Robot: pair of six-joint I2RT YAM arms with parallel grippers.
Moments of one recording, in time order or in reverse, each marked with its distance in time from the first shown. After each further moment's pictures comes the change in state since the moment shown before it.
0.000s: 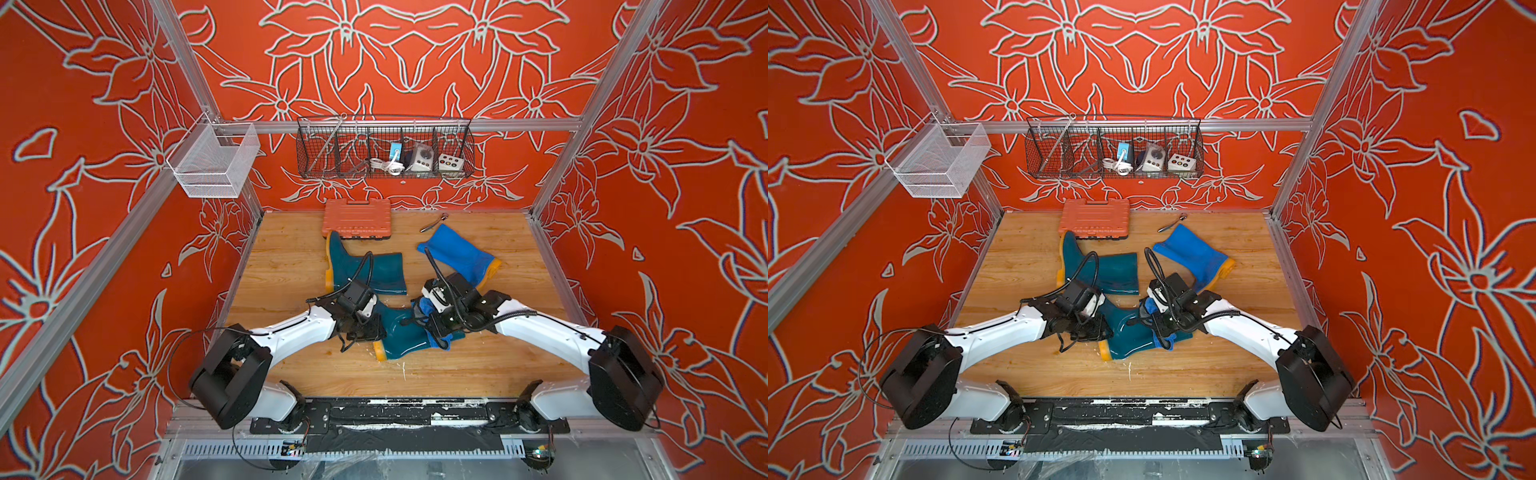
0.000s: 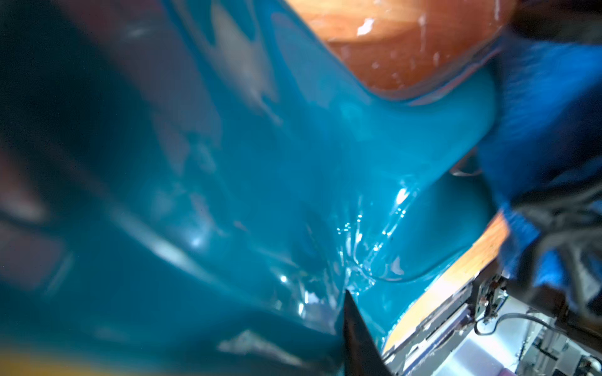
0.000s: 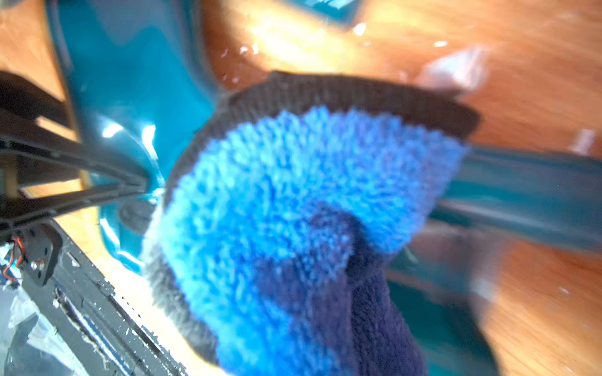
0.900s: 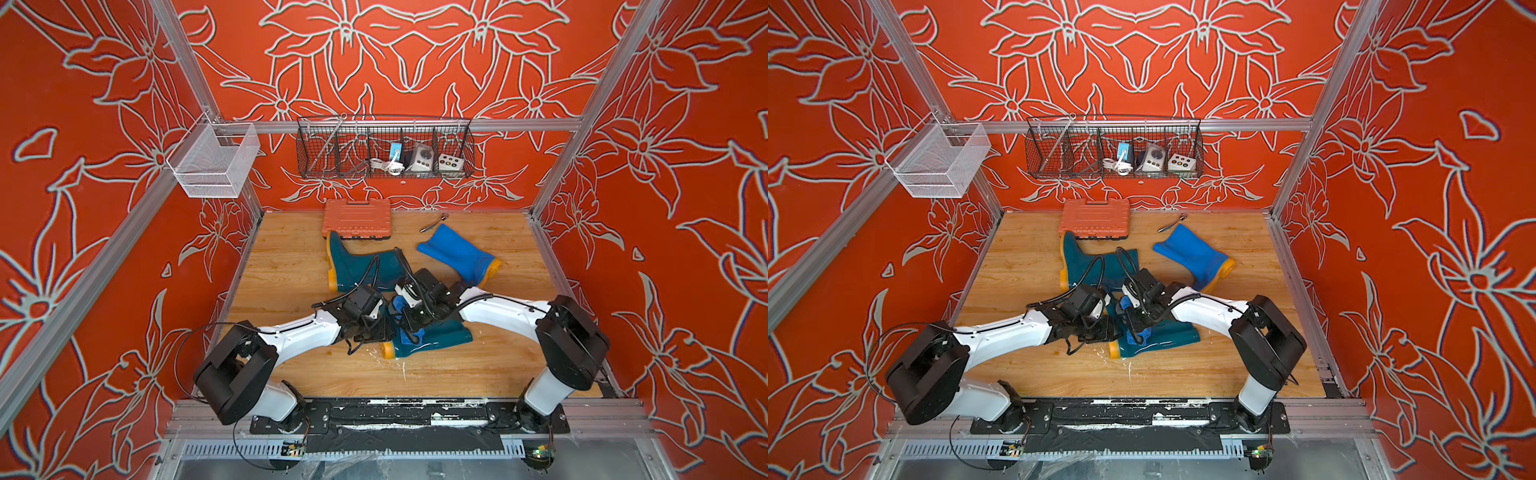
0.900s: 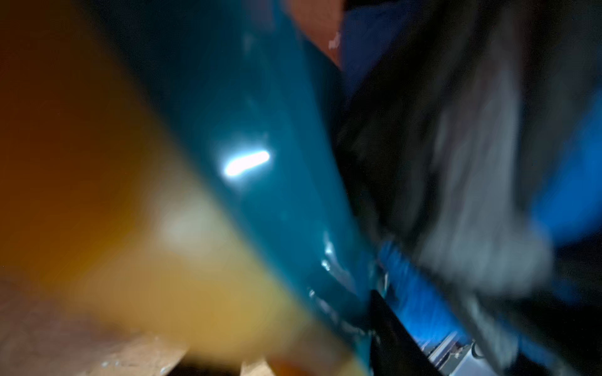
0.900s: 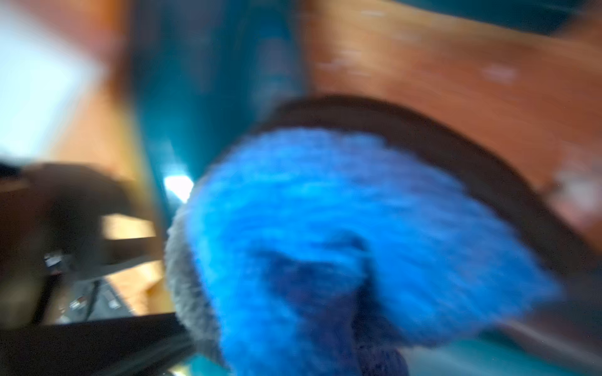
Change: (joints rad) left arm -0.036 -0.002 -0.056 0.112 -0.041 -0.060; right arm 0.066 0.238 0.158 0.106 -0.036 0.124
